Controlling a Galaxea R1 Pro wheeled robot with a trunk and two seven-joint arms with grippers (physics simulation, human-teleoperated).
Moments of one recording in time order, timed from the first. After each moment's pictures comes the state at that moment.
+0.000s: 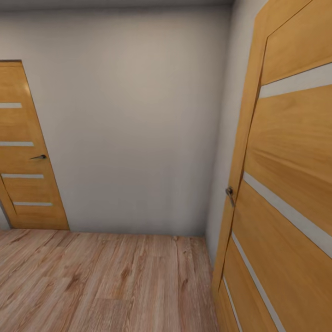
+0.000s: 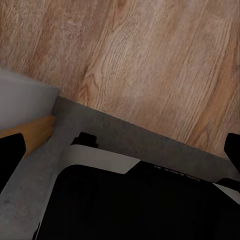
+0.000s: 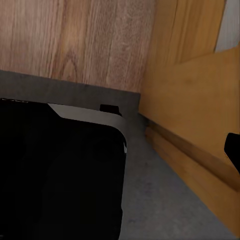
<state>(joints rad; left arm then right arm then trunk) -0.29 -0.02 -0.21 0.00 0.55 -0.04 0.04 -0.13 0.03 0.18 0.03 -0.03 -0.16 -0.12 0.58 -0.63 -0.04</state>
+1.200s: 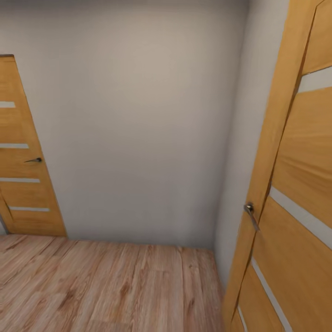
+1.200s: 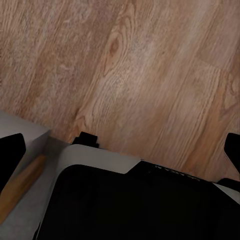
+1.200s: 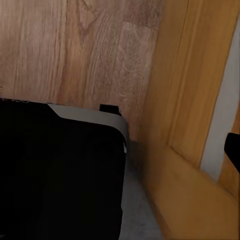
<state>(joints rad) -0.29 -0.01 -0.21 0.00 0.55 -0.03 0.04 -0.13 0.03 0.18 0.03 -0.03 -0.16 -0.12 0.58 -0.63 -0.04</state>
